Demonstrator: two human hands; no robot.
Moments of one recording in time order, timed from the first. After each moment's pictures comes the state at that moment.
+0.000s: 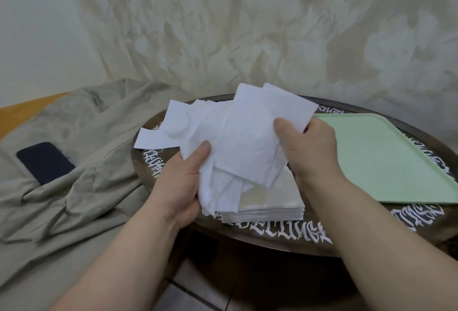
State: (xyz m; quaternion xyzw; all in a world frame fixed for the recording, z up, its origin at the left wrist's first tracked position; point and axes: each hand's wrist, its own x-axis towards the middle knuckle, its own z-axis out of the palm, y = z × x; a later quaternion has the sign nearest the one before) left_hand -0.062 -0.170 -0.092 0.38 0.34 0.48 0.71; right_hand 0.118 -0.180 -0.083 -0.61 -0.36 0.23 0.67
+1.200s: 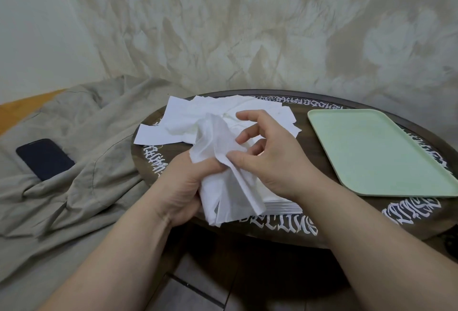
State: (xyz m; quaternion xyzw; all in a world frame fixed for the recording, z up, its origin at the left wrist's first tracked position) left_hand -0.071 -0.176 -0.093 0.46 0.30 0.39 0.74; right_hand 0.089 -0.206 -0.075 -0.56 -0.62 0.29 0.47
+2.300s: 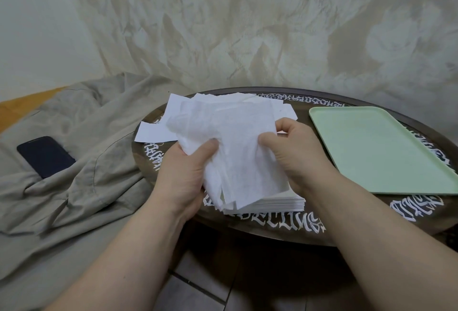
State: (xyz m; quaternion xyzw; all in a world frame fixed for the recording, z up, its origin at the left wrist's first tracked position) left_hand -0.059 -0.178 -0.091 0.42 0.37 0.53 0.63; right_hand 0.103 -0.195 -0.084 -0.60 -0.42 0.37 0.57
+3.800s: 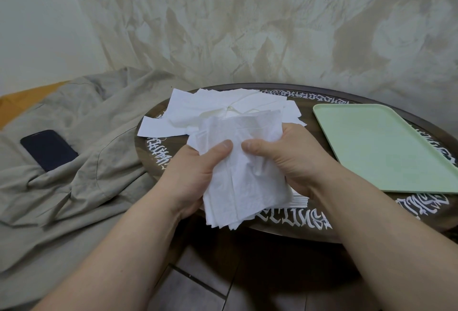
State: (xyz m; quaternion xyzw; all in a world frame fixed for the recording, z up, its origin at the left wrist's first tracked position) left_hand -0.067 -0.182 -0.092 0.46 0.36 0.43 0.69; right_hand 0.097 -0.202 -0.082 -0.51 -0.45 0.50 0.53
